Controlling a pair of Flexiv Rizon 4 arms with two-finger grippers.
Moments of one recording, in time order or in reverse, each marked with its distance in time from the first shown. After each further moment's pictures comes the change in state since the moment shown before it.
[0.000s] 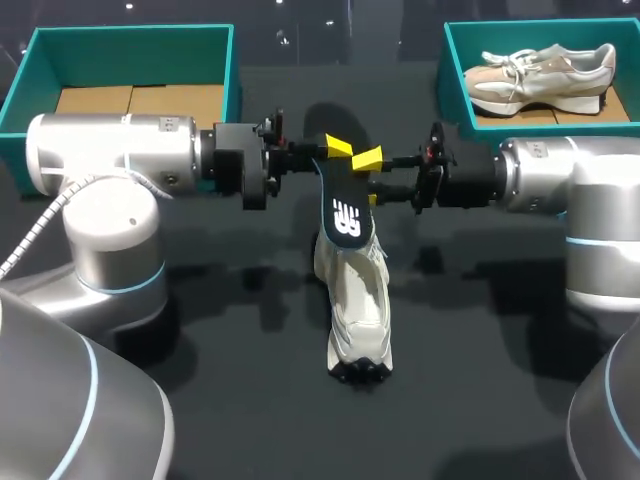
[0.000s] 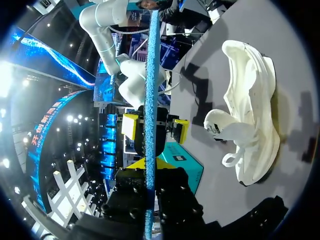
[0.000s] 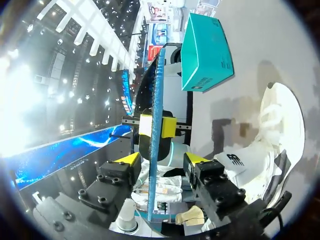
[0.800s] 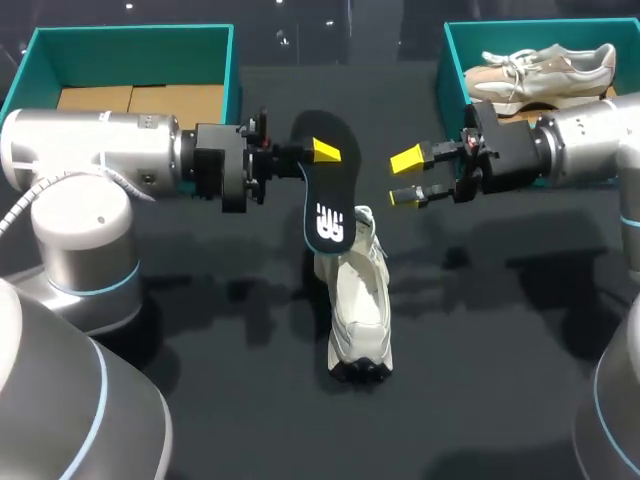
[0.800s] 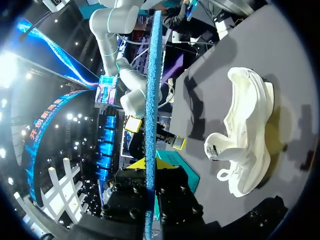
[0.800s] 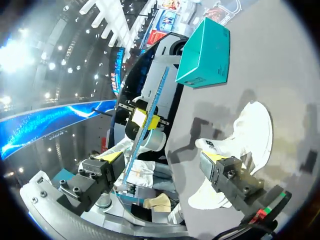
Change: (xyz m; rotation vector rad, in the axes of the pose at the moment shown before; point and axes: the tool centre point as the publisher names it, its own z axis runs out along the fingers) left arm -0.014 -0.030 -0.019 0.050 0.010 -0.086; right arm 0.000 -0.014 -0.054 0.141 -0.159 -0.232
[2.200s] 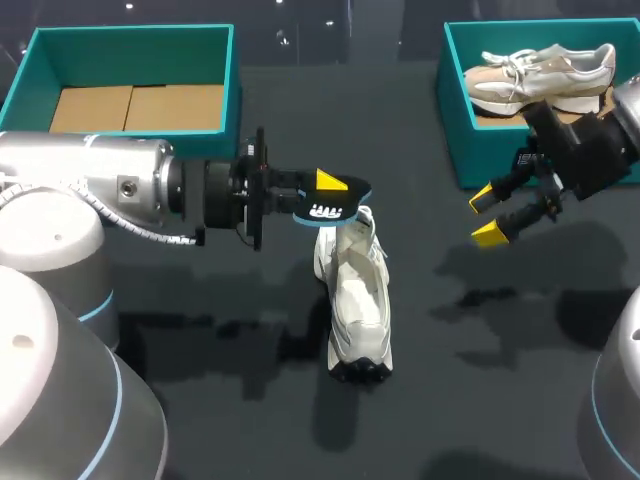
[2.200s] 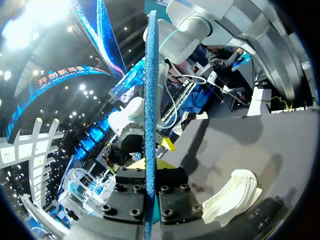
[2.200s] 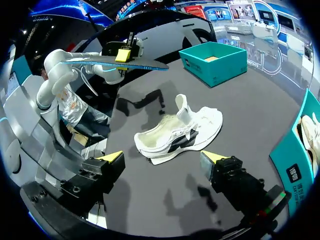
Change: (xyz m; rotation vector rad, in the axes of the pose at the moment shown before) left arm -0.017 -0.103 -0.002 0.125 -0.031 -0.535; right arm -0.023 -0.072 -0.088 0.374 -0.463 -0.770
